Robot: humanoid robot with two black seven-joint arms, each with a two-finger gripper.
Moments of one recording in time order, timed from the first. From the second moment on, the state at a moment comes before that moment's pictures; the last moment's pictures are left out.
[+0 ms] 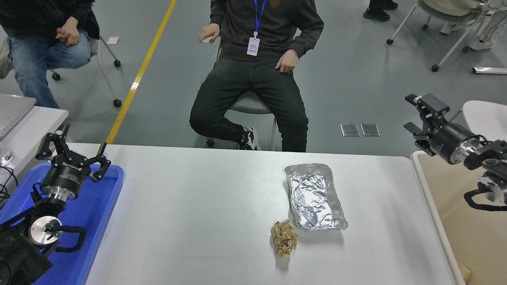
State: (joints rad) left arm -0.55 0.46 -0.60 -0.39 -0.23 -0.70 -0.59; right arm 1.02 -0.71 -0.02 0.77 -0.47 0.11 0.50
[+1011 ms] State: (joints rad) left arm -0.55 0.46 -0.60 -0.39 -0.23 -0.70 -0.59; right arm 1.07 -0.54 -0.33 0.79 -1.03 0.05 0.50
